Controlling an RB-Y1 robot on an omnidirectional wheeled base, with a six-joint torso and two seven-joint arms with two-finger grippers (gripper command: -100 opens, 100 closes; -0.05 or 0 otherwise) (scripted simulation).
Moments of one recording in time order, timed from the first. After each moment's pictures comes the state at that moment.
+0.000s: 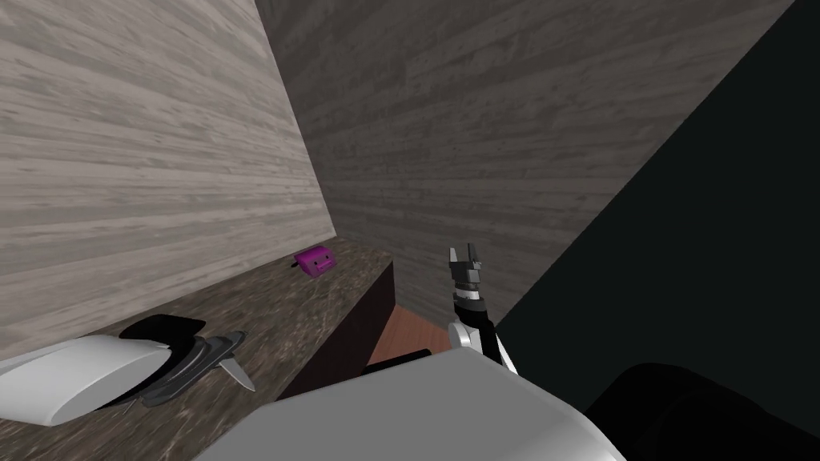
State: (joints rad) left arm 0.32 1.52 -0.22 -1.75 1.10 0.86 -0.15; right arm 0.52 0.04 0.07 -2.22 -0.07 -0.62 -0.07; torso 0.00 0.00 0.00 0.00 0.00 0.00
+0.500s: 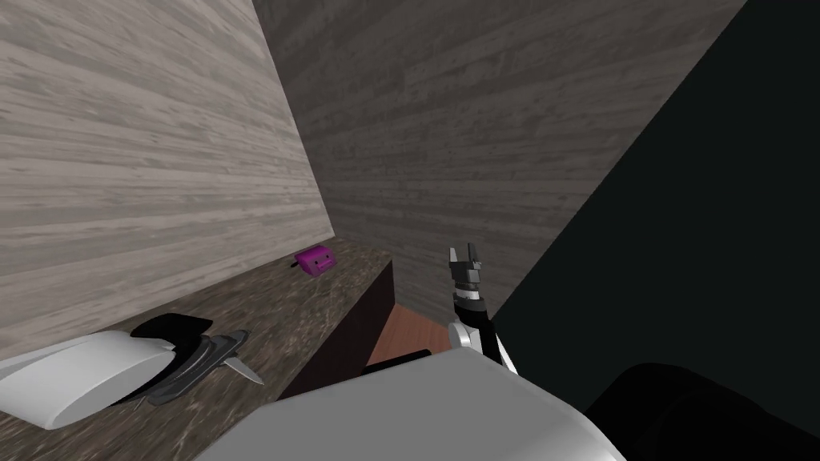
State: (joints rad) left arm 0.32 1.54 -0.24 -1.80 1.06 0.86 -0.04; right arm 0.52 0.04 0.07 -2.22 -0.07 -0.62 -0.07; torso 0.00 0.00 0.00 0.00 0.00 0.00
